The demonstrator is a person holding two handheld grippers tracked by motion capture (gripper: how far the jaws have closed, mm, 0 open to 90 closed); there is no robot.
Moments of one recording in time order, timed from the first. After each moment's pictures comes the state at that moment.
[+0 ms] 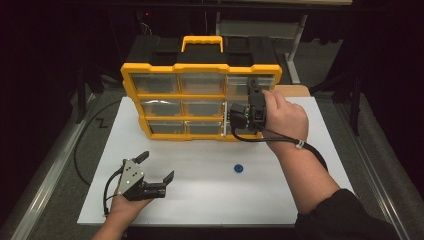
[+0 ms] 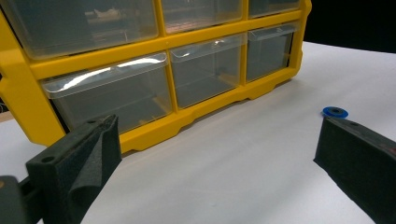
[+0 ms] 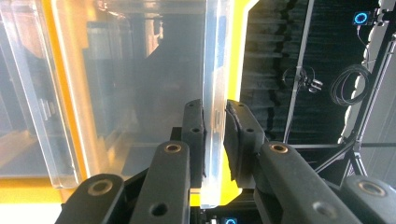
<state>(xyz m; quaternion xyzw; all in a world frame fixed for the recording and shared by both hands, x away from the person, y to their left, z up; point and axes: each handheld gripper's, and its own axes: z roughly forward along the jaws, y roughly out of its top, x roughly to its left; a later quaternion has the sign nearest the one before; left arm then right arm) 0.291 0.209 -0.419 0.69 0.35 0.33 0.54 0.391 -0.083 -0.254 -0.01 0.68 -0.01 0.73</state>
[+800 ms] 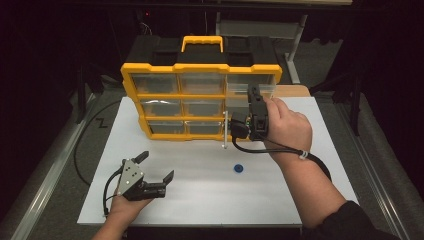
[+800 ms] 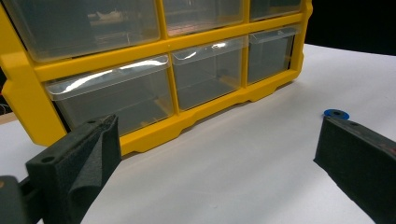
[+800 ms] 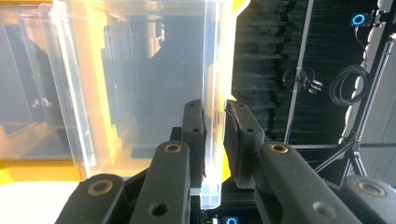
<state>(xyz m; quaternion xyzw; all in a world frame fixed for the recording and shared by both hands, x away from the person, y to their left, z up) 0.291 0.209 -0.419 0.69 0.35 0.33 0.54 0.365 -0.084 -0.253 -0.01 0.68 -0.01 0.73</state>
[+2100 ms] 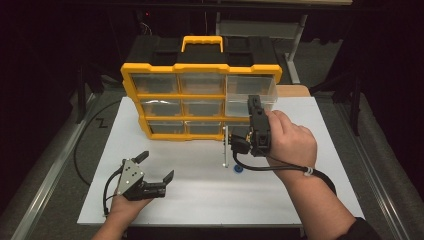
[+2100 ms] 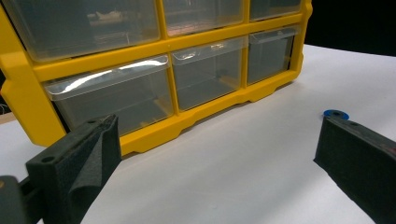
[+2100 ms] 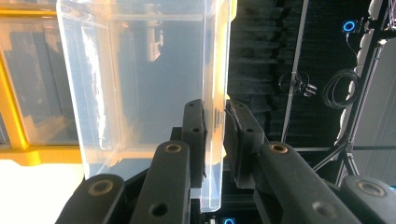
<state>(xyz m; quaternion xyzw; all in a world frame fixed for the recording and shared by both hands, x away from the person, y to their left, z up) 0.292 0.209 -0.419 0.69 0.35 0.33 0.54 0.331 -0.086 -0.256 -0.01 0.68 0.00 0.73</state>
